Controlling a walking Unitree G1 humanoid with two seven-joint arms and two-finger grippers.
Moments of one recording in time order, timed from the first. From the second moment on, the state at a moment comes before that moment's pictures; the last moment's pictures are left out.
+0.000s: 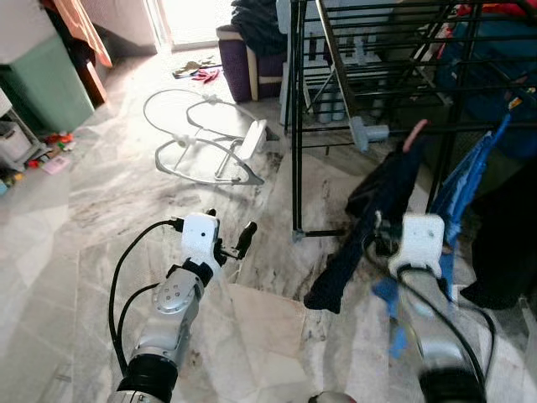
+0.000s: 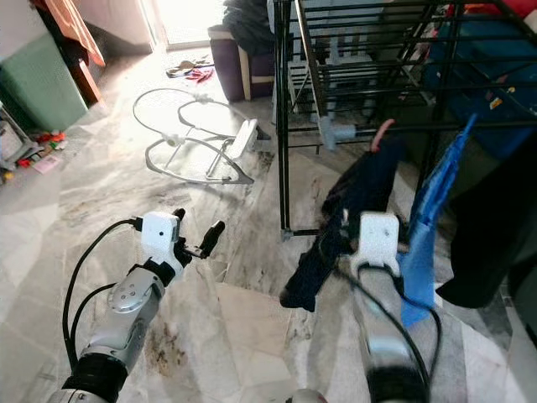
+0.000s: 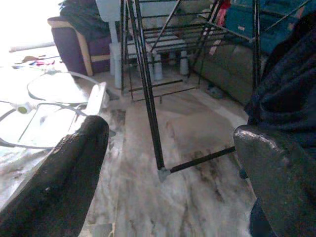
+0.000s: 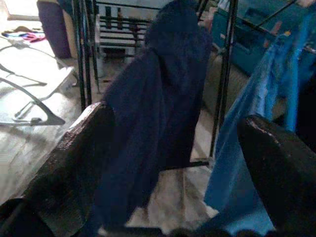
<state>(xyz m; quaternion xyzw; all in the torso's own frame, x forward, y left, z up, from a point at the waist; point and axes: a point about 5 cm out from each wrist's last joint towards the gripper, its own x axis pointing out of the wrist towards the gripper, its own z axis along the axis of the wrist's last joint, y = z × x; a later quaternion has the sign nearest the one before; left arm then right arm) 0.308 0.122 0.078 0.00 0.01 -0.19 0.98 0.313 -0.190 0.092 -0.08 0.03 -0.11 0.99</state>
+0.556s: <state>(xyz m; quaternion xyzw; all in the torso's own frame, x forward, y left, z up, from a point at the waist) 0.305 0.122 0.068 0.02 0.02 -0.21 0.98 0.358 -0.163 0.103 -0.06 0.08 -0.08 0.99</state>
